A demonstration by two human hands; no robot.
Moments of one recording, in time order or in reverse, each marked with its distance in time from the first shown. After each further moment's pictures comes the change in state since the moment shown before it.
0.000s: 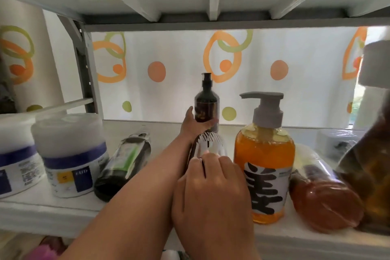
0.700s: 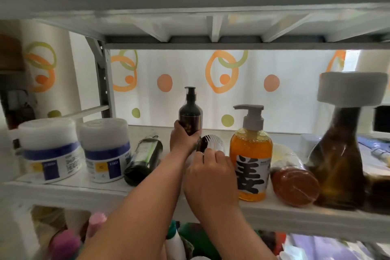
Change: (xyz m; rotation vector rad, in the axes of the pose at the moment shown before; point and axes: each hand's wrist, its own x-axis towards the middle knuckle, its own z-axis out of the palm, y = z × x) left_hand -0.069 0.008 -0.035 0.211 0.263 -0.014; right_hand 0.000 -0.007 -0.009 -0.131 -0.090 -0.016
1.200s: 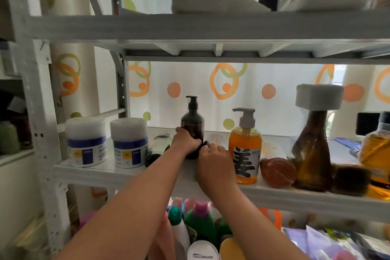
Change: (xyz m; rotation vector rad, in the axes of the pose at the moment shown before) left_hand -0.064 0.035 -0.062 0.221 -0.164 -0.110; right_hand -0.008 0.005 -0.026 0.066 -0.148 -0.128
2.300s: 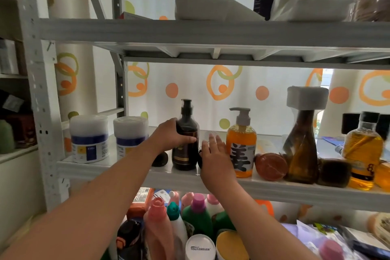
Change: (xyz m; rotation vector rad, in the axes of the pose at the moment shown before) left_hand -0.043 -0.010 -0.071 0.060 -0.126 0.376; right_hand -0.006 0.011 0.007 -0.047 -0.097 -0.007
